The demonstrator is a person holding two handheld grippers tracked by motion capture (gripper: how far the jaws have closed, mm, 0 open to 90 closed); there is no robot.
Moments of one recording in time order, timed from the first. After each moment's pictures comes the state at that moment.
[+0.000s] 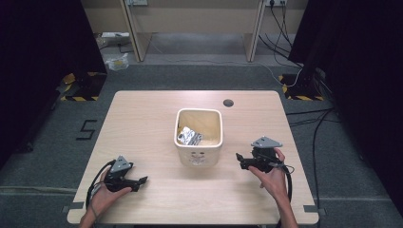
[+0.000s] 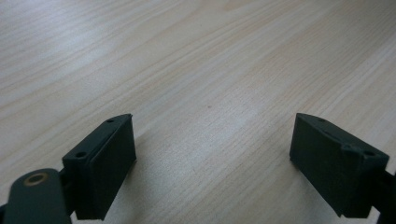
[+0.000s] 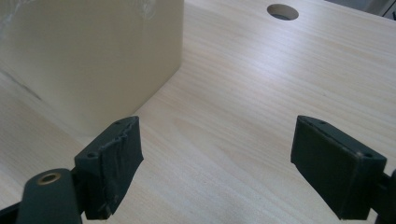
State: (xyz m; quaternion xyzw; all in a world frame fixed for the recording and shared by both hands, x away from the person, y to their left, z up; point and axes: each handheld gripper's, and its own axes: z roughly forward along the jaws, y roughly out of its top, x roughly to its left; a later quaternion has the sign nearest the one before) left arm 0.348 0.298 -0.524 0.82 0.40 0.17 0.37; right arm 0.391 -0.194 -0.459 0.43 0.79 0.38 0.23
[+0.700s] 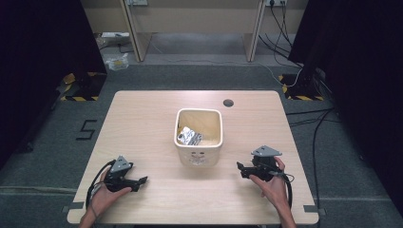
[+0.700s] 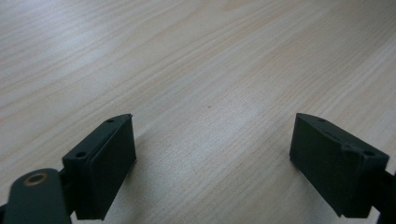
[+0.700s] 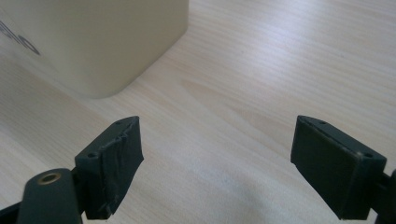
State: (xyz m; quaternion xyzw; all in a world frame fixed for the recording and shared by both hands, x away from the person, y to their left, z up) left arm 0.348 0.298 -0.524 0.82 0.40 0.17 0.37; right arm 0.375 -0.197 -0.482 0.44 0.80 0.36 0.22
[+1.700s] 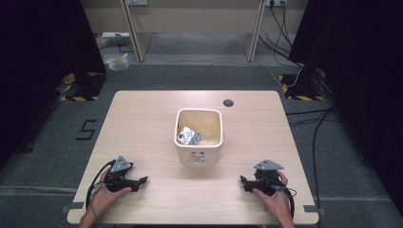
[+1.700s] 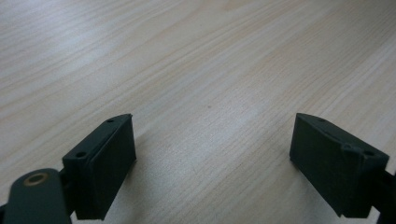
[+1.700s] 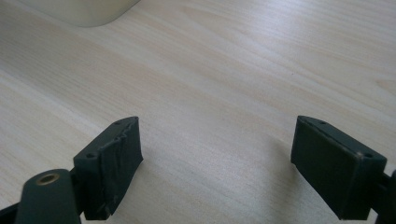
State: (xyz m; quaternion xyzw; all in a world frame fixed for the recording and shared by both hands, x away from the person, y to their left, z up) left arm 0.348 0.298 -0.524 0.82 0.40 0.17 0.37; right arm 0.344 -0.207 -0.512 0.46 0.80 0.33 0.20
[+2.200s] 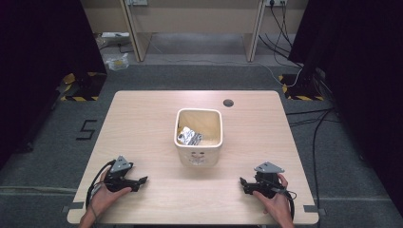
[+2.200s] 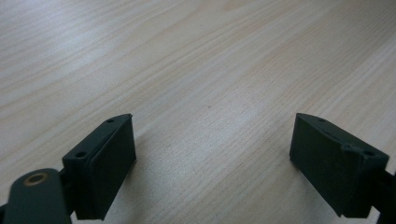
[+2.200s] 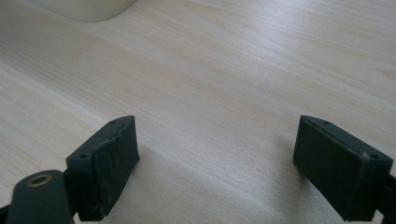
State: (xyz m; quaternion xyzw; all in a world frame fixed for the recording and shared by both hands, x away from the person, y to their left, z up) left arm 0.348 0.298 -0.524 0.82 0.40 0.17 0.37; right arm 0.339 -0.208 -0.517 0.46 0.80 0.33 0.20
